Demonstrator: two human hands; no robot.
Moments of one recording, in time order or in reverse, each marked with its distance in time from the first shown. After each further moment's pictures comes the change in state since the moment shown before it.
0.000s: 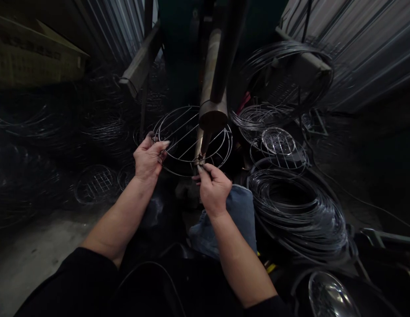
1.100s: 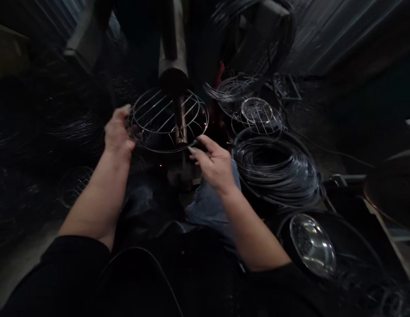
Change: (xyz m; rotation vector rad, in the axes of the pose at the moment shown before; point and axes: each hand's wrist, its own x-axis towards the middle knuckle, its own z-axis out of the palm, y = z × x) left_hand 0.031 0.013 0.004 0.253 -0.102 -0.001; right_hand 0.002 -0.018 -0.054 -0.062 -0.171 0.013
